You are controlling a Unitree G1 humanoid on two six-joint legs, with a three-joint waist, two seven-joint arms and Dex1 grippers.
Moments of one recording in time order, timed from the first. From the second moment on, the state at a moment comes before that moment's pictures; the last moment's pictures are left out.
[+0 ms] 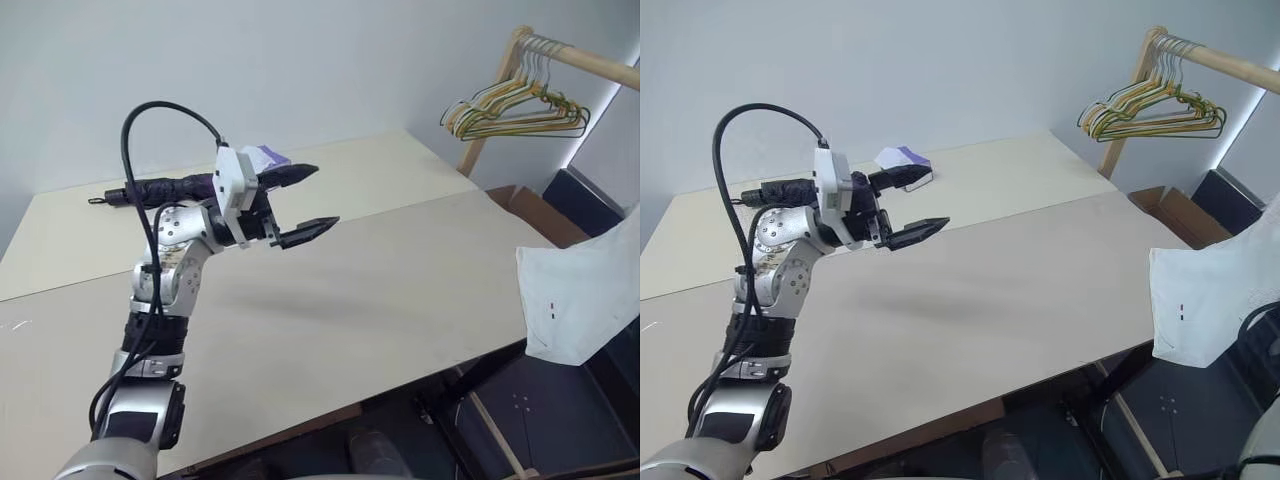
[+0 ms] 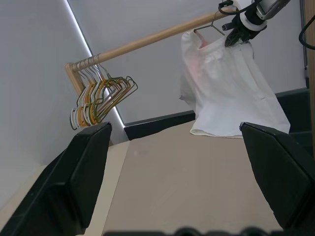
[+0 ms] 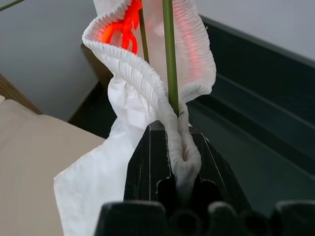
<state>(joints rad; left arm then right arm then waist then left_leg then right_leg) -0.66 0.40 0.02 0.05 -0.43 0.18 -1.07 -1.20 -1.13 -0.50 1.09 0.06 0.92 0.06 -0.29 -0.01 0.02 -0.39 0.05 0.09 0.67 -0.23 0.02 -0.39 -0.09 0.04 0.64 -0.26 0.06</state>
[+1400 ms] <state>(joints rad) -0.63 0.42 0.00 -0.01 -0.47 0.18 -1.08 -1.21 -1.19 -0.38 1.24 0.10 0.74 0.02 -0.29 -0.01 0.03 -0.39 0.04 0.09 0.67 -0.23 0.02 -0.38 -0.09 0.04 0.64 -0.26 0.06</state>
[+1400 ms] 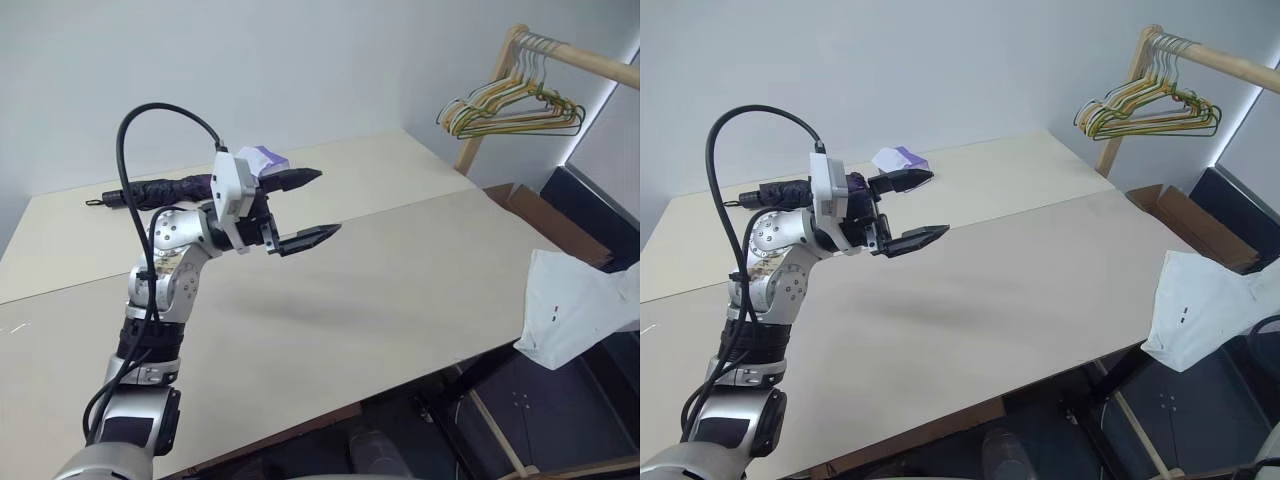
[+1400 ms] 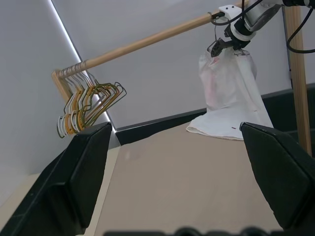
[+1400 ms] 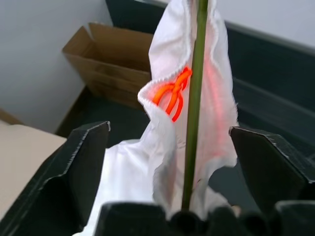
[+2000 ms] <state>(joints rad) -0.62 0.42 0.01 -0.03 -0.52 0.18 -1.09 -0.92 -0.93 -0.22 0.10 -0.17 1.26 -0.22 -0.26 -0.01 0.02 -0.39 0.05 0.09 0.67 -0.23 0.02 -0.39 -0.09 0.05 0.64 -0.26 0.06</state>
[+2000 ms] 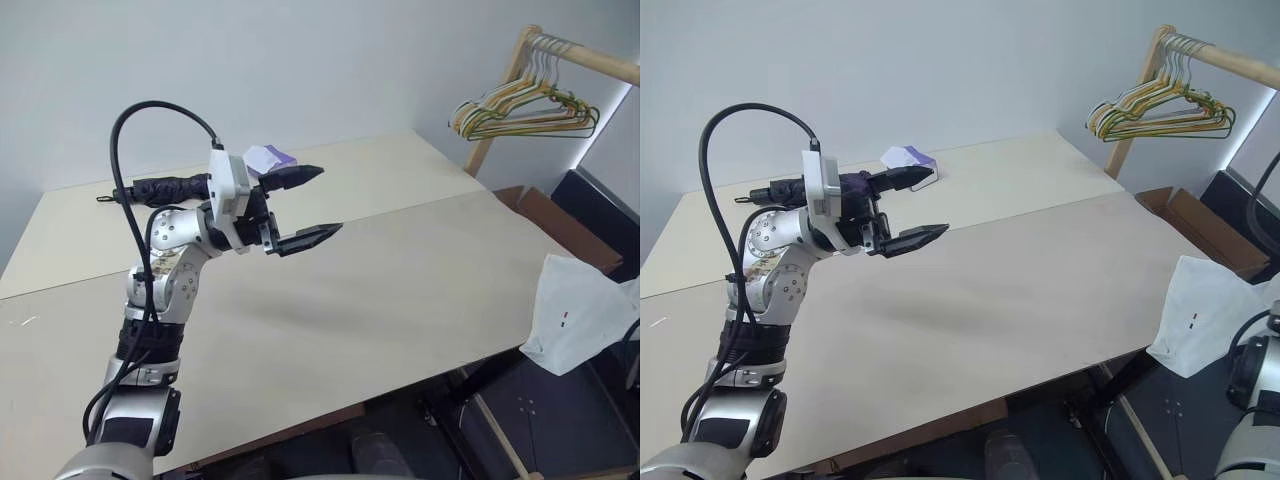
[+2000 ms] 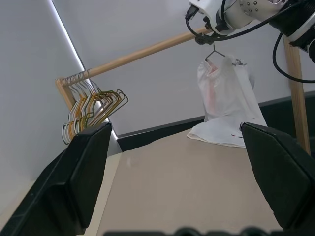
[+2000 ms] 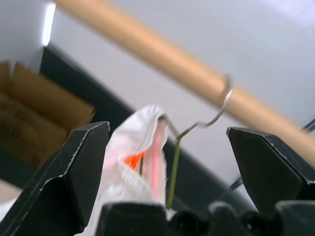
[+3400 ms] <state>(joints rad) -0.14 0.59 0.15 -0.22 -0.47 0.26 -0.83 -0.49 -0.64 0.27 -0.12 -0.10 0.52 0.55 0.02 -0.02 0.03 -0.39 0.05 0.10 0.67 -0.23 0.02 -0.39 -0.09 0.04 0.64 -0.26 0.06</state>
